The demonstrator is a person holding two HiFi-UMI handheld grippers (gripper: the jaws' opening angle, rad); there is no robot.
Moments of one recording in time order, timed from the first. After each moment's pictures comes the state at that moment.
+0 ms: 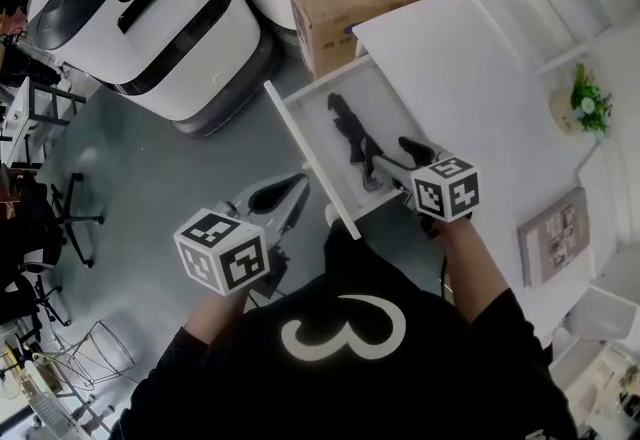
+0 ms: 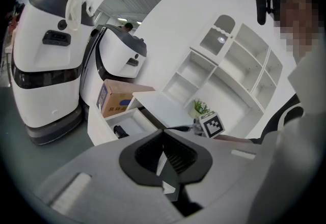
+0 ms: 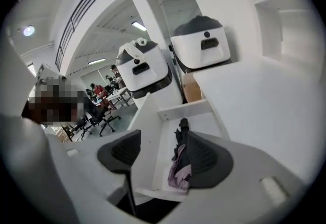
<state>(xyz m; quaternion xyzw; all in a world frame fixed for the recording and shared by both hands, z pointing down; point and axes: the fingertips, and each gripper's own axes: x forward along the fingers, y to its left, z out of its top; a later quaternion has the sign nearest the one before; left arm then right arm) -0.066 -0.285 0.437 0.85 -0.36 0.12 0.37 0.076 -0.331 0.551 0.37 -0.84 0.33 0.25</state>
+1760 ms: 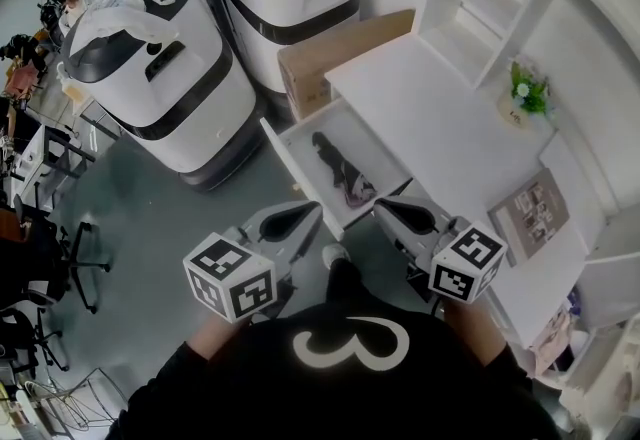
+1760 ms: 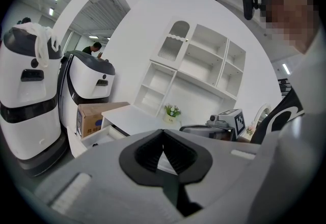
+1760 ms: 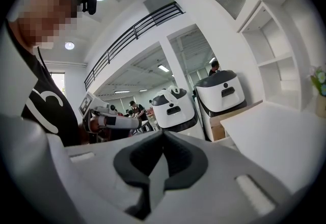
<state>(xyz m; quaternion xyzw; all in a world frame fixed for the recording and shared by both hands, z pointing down) -0.011 -0.164 0.317 0.92 -0.29 0.08 0.24 0.073 -0.156 0.332 0.35 -0.92 0.20 0.03</state>
